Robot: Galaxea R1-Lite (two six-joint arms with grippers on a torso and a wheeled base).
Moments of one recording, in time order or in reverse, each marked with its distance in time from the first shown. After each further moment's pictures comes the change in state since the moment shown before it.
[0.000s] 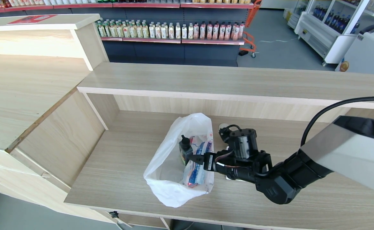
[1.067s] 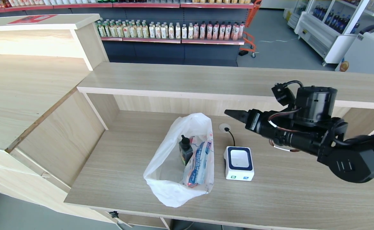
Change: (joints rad) left arm 0.000 0.000 0.000 0.000 0.000 0.000; right arm -0.192 -0.388 0.082 0.056 0.021 -0.050
